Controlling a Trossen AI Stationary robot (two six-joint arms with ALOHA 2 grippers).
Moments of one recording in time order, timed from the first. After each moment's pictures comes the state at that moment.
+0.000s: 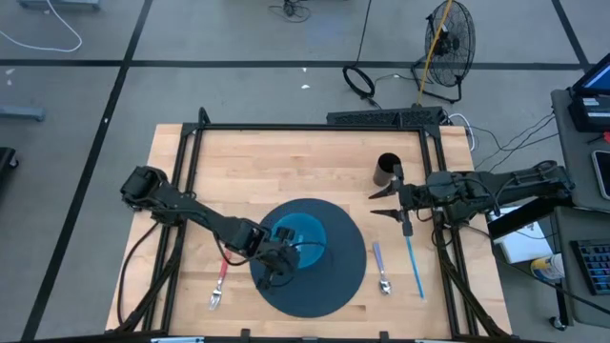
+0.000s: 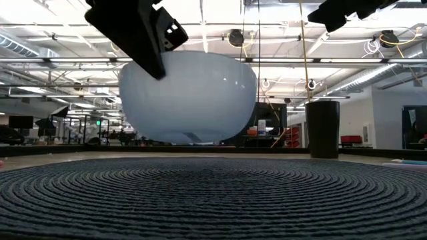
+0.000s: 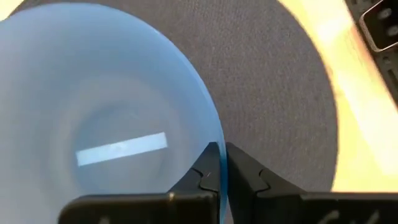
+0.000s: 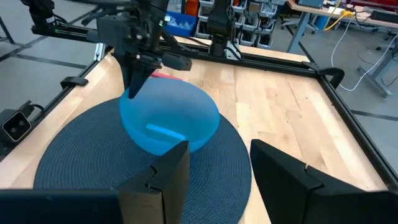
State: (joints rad) left arm -0.41 1.76 1.27 -0.53 -0.02 -0.07; right arm 0.16 0.71 0.66 -0.28 0.10 -0.07
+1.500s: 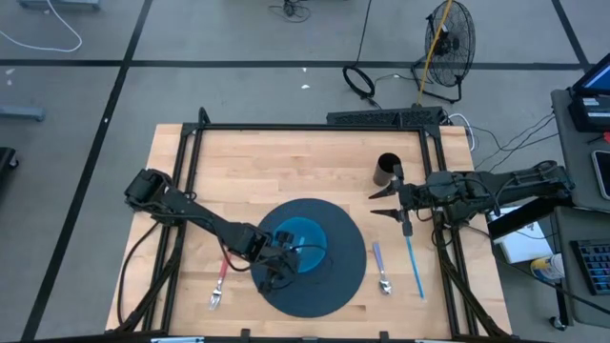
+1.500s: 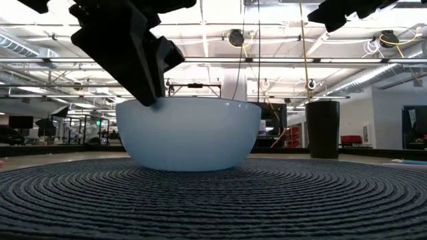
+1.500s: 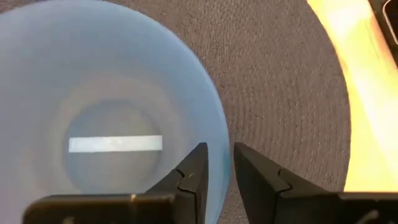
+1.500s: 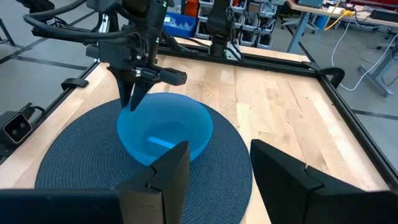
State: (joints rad) left arm -0.41 1.80 1.22 -0.45 -0.02 -0.13; right arm 0.16 0.71 0.66 -0.28 0.10 -0.06
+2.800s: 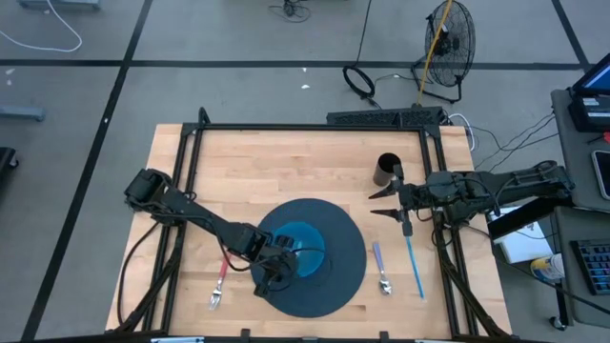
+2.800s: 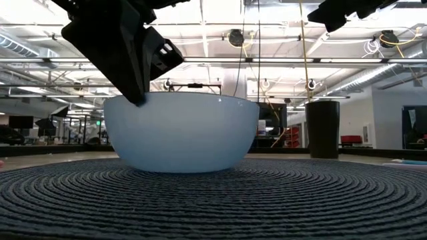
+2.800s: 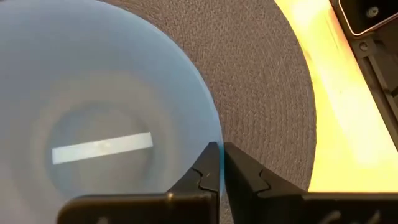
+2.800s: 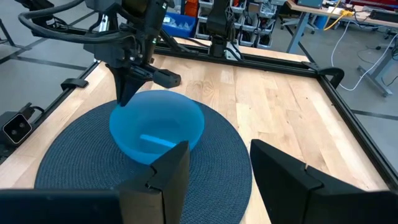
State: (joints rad) left arm -0.41 1.80 1.22 -0.46 0.09 -0.11; right arm 0.16 0.71 0.66 -0.28 0.10 -0.06
